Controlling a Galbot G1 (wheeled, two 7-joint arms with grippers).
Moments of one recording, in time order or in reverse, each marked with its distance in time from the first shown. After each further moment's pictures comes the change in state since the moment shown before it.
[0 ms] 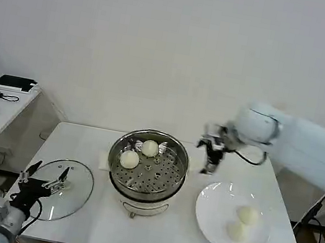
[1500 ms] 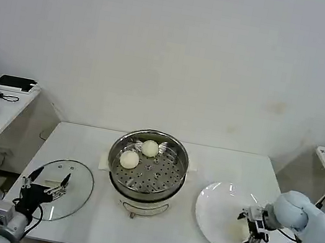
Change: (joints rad) left arm 0.008 -0.006 0.026 0.030 0.044 -0.001 -0.001; right arm -0.947 -0.226 0.653 -0.126 -0.499 0.248 -0.079
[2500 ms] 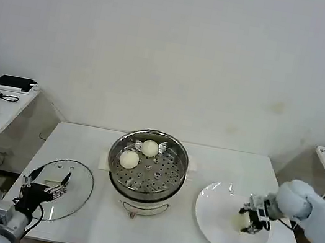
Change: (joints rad) left arm -0.002 -0.003 -0.001 -0.006 -0.003 0.000 0.000; right arm 0.130 -0.010 -0.035 0.014 0.054 -0.033 -0.052
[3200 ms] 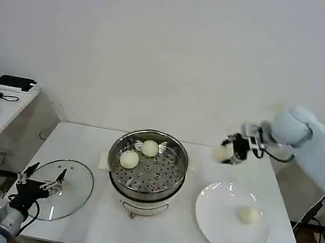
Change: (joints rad) left arm -0.003 0.006 -0.030 -0.006 -0.015 0.000 0.000; right arm 0.542 0.234 -0.216 -0.101 0.186 0.003 -0.028
